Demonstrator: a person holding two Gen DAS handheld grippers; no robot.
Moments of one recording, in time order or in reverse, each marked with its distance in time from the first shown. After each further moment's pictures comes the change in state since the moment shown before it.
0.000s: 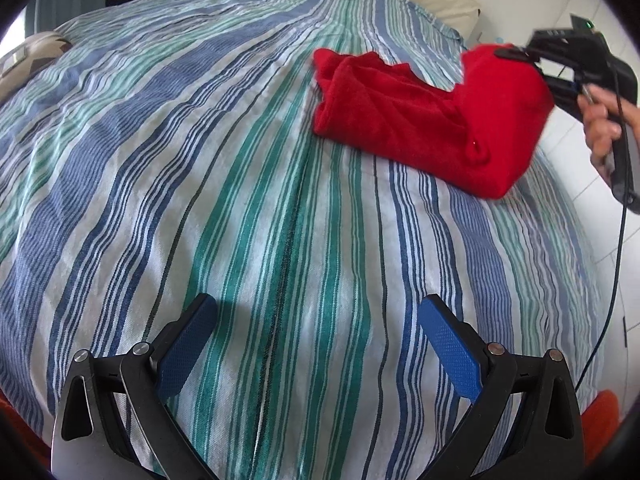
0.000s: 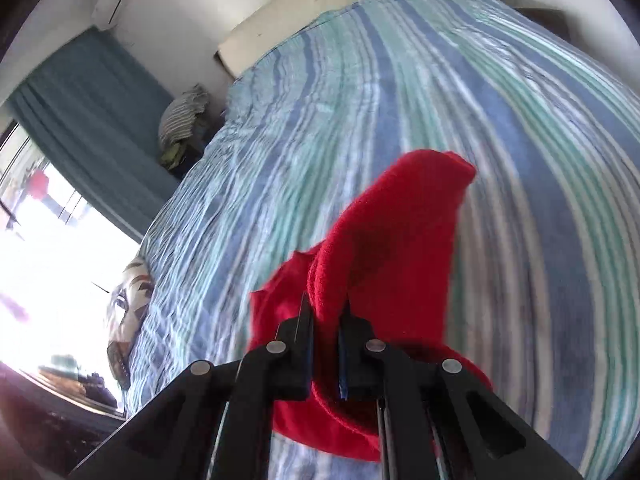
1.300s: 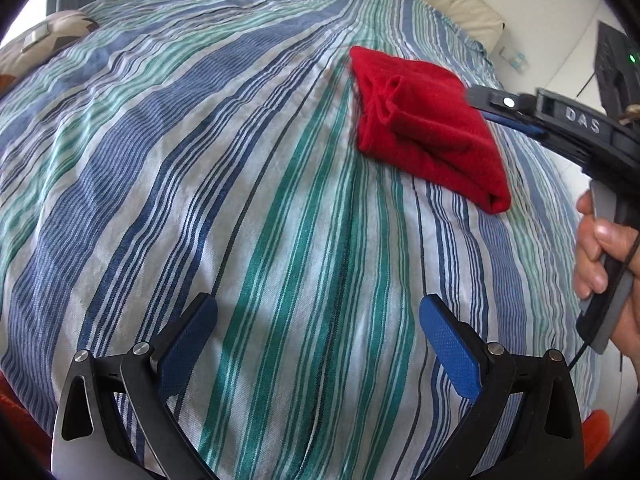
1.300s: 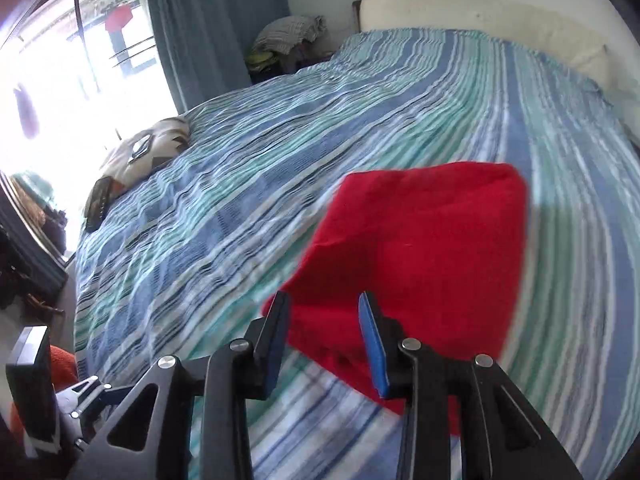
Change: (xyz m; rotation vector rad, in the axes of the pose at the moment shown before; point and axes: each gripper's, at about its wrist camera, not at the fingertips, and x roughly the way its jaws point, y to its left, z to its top) left arm -0.001 0.024 0.006 -0.077 0.010 0.032; right arm 0.027 0.079 -0.139 -0.548 0.032 -0.055
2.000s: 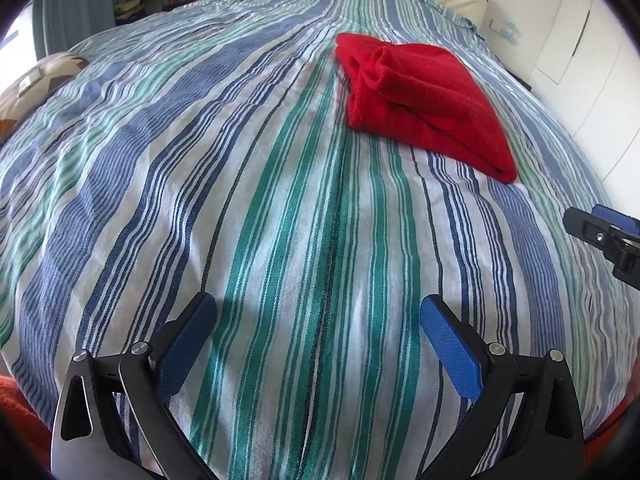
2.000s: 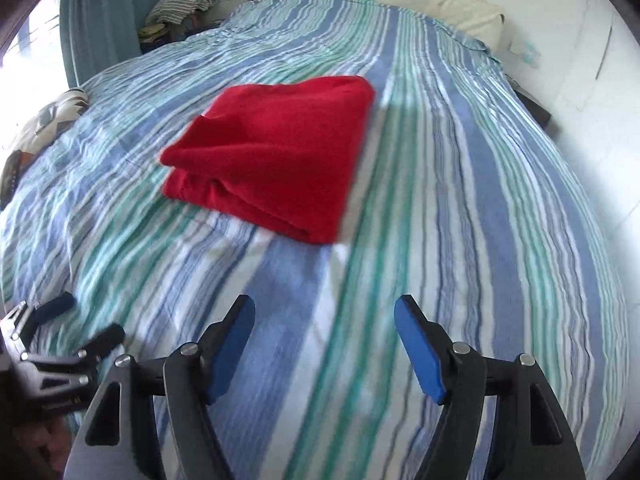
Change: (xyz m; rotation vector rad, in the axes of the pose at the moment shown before) left arm 0.010 -0.016 -0.018 0.147 -0.031 0.106; right arm -0.067 0.000 -0.092 0.122 0.155 -0.419
